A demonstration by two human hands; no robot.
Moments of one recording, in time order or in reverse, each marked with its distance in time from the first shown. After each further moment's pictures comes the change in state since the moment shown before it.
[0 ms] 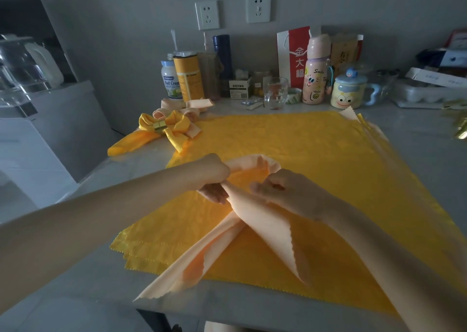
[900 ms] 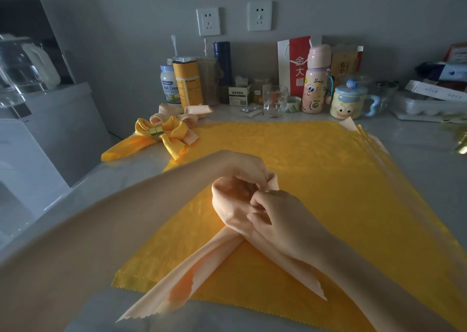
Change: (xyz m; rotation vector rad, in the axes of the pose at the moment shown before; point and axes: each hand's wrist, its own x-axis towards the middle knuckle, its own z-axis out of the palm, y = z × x) left_hand 0.045 0.048 0.012 0.341 -0.332 0.450; right_hand -0.008 -0.008 0.026 -0.326 0.253 -0.214
